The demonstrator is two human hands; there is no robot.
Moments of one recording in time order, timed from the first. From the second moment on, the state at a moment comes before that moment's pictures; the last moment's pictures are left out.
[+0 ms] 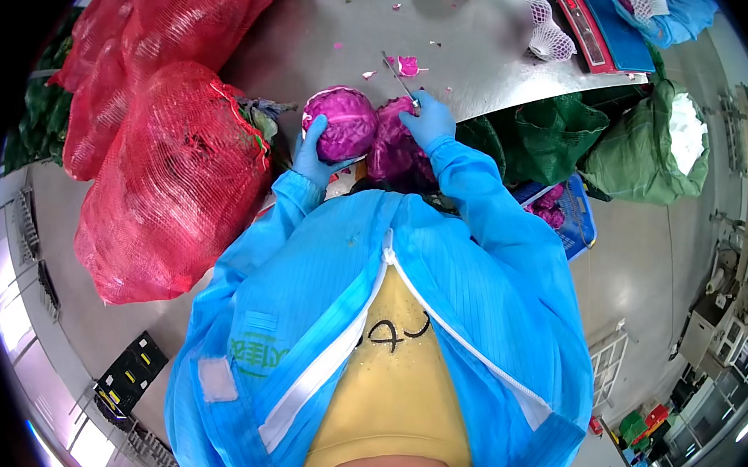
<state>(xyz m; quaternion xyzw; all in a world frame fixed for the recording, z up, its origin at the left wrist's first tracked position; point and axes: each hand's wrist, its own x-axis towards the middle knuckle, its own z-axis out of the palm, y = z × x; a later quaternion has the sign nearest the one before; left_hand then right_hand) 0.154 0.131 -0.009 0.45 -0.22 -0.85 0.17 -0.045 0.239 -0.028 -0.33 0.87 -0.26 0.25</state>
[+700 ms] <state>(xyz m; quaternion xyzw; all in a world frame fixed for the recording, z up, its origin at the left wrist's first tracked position) 0.151 0.119 -0.002 0.42 -0.04 -0.90 0.12 -0.032 0.253 -0.021 -0.39 0.76 -0.37 0.37</state>
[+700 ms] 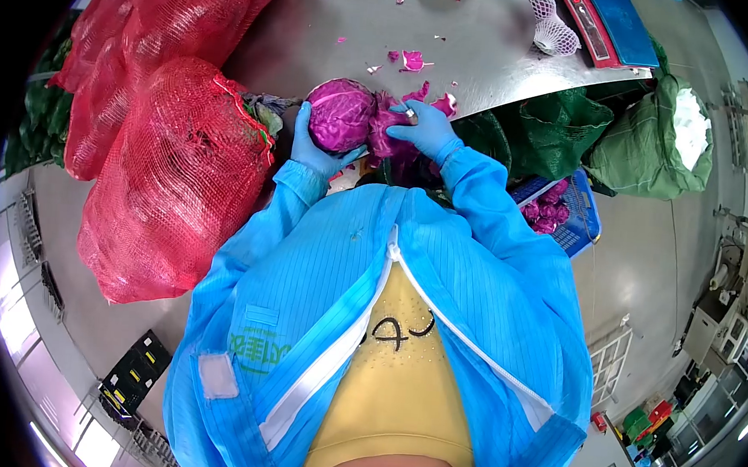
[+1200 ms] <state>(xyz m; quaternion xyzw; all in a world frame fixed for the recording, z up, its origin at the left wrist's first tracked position) 0.154 0.118 -0.018 0.46 -0.08 -0.88 0.10 -0.033 0.248 -0.011 -0.38 0.80 -0.43 0.20</state>
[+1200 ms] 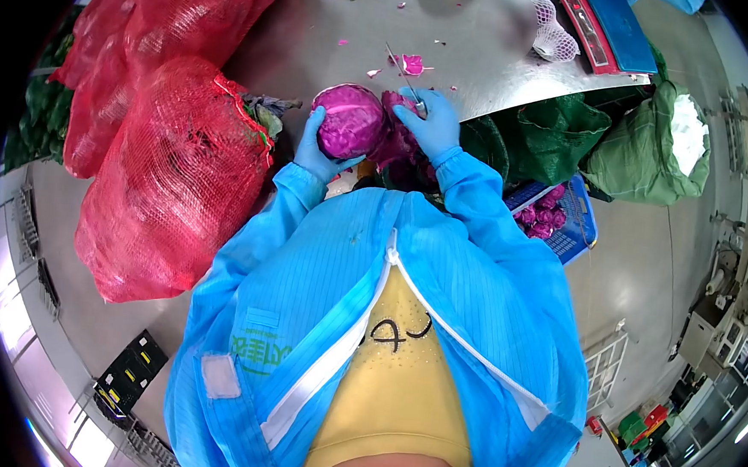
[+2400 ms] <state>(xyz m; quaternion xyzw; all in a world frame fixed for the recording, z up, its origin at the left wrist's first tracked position) 0.135 0.132 -0.018 0.38 -0.73 -0.53 0.21 -0.043 0.226 -0.006 -0.57 0.79 -0.20 0.05</state>
